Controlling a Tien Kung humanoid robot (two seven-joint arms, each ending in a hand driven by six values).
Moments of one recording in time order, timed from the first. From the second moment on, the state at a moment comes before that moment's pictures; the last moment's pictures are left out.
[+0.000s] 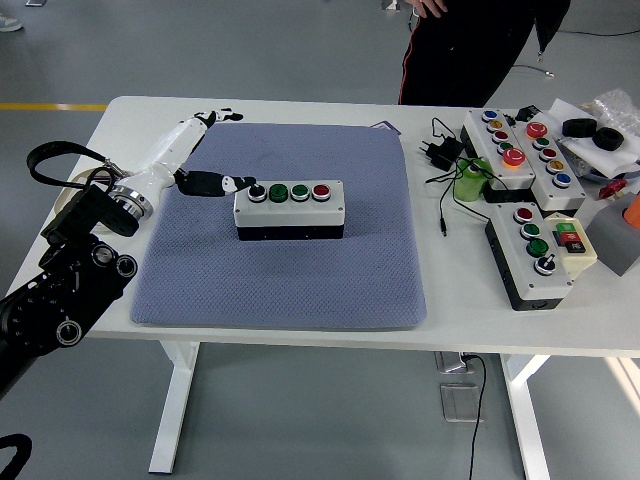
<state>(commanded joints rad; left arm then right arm) -0.64 0.24 -1.03 -1.10 1.75 0.22 -0.05 0.09 -0.12 1.20 0.18 -0.79 -0.27 -0.38</state>
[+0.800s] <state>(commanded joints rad) -0.73 0.19 -0.87 -1.21 1.93 0.00 0.31 0.09 -0.12 1.19 0.18 -0.77 -0.27 -0.38</state>
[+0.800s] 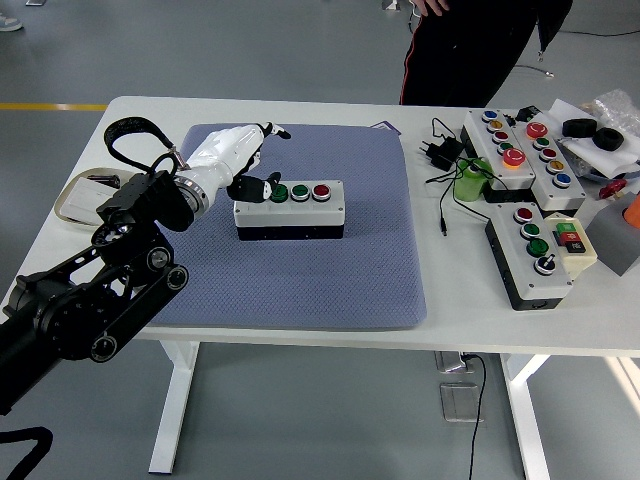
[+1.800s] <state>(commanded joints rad) -0.78 0.20 -0.69 -1.13 1.92 -0.01 0.32 0.08 -0.12 1.19 0.18 -0.77 -0.27 -0.38</state>
